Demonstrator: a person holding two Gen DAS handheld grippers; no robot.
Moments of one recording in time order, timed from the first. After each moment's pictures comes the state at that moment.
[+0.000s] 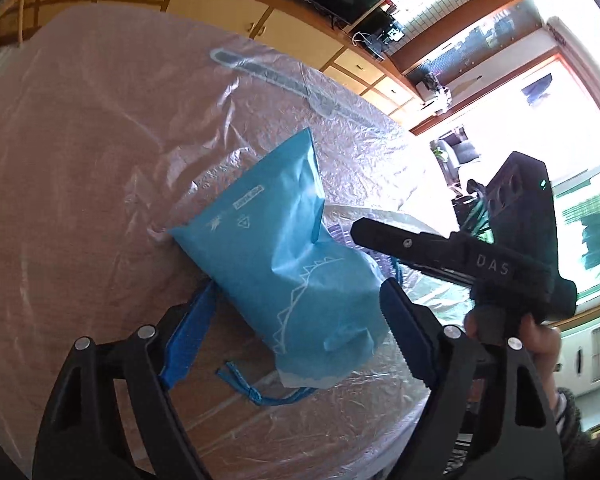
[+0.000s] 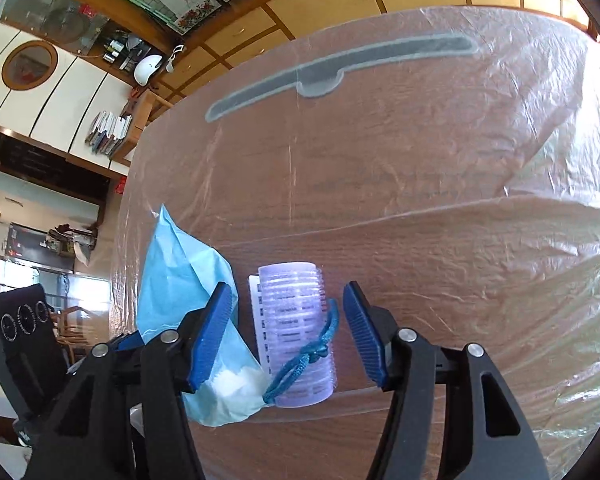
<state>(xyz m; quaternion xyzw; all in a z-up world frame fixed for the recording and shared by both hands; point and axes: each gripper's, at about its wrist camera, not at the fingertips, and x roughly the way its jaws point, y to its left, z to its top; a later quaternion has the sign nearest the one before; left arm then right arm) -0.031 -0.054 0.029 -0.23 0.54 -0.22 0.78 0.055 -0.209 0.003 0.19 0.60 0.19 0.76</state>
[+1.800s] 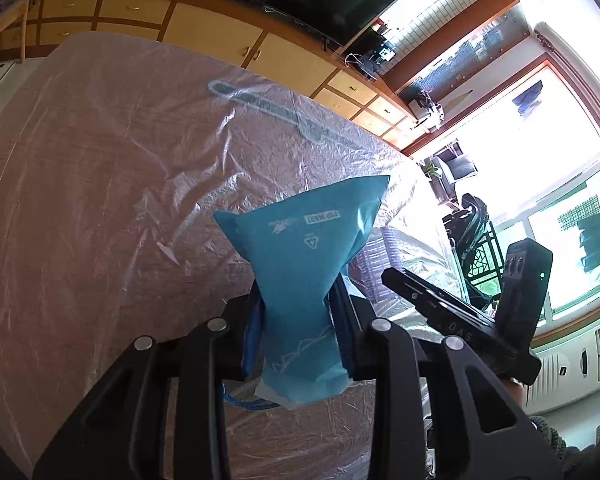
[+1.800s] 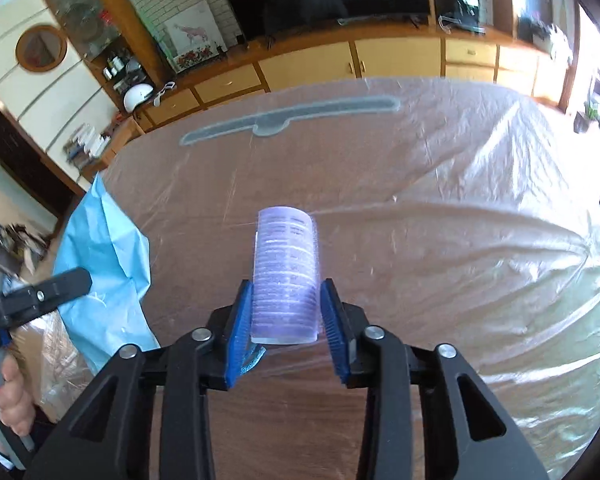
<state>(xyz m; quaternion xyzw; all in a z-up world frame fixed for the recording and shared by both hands) -0.034 -0.055 0.053 -0.22 0.50 -0.21 0.81 0.000 -0.248 0.013 0.11 0.49 0.13 0.86</state>
